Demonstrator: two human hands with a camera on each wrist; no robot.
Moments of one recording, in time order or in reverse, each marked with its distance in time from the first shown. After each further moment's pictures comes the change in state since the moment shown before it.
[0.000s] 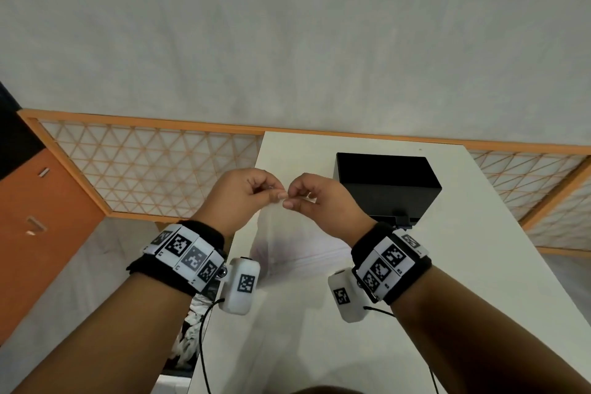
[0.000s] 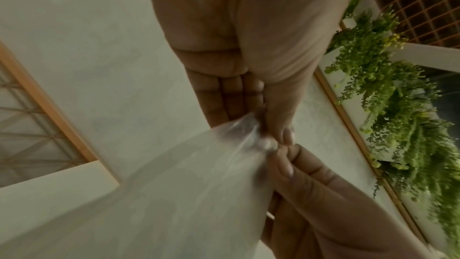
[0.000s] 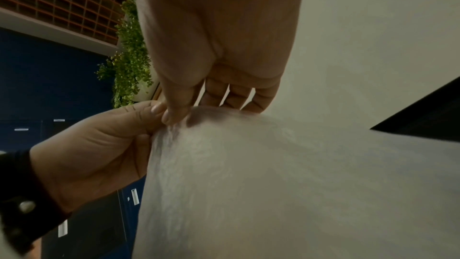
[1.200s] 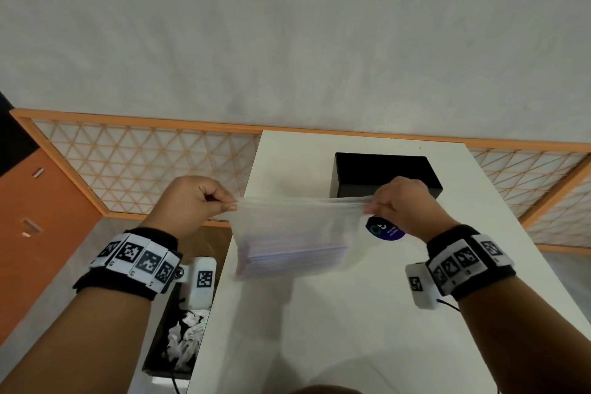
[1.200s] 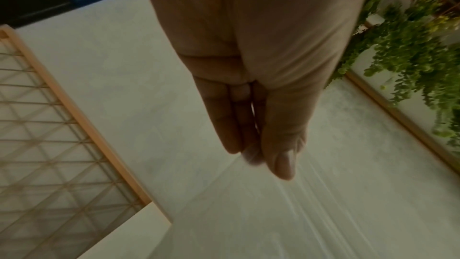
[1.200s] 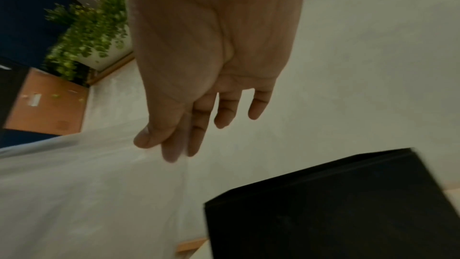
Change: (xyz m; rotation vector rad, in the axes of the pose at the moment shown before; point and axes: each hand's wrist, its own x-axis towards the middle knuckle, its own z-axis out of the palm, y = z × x) left_hand -0.008 -0.039 -0.052 0.161 0.058 -0.116; right_hand -0.034 0.066 -0.111 -0.862 -0.129 0.162
